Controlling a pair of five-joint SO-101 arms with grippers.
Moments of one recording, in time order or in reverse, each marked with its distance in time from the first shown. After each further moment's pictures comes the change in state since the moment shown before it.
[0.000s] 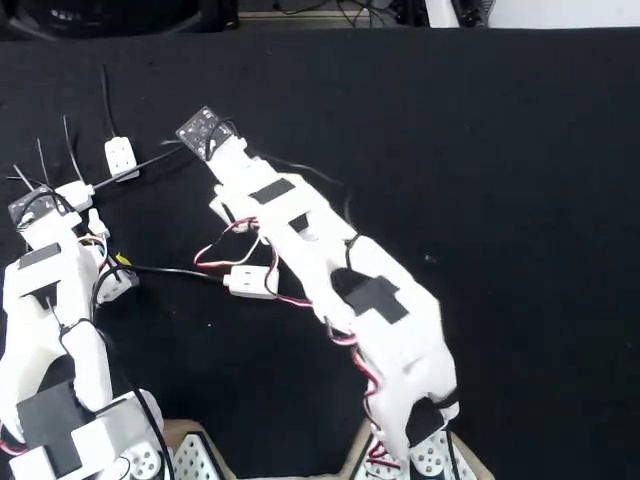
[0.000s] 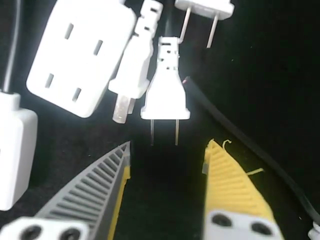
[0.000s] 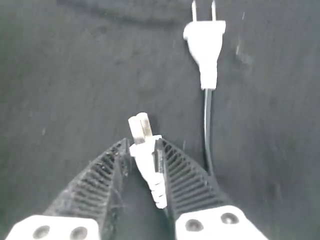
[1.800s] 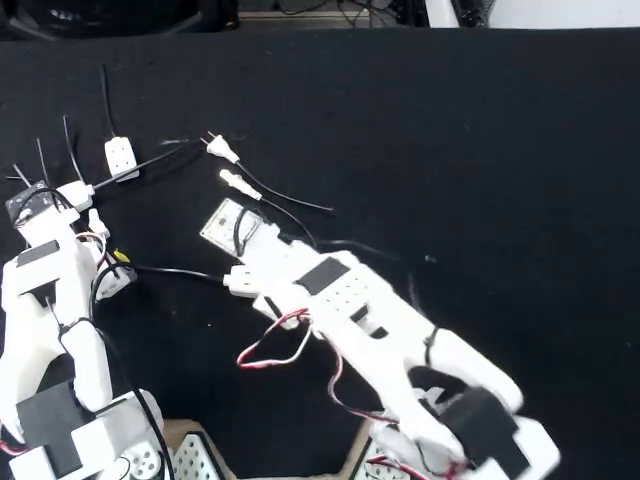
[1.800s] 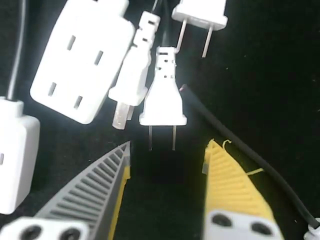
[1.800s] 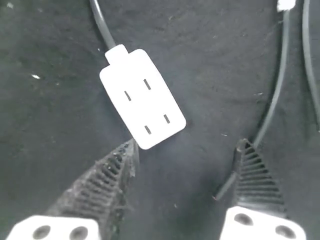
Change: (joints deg) left arm 0.0 0.0 -1.1 0.0 0.0; right arm -4.9 -46.1 45.4 11.0 4.4
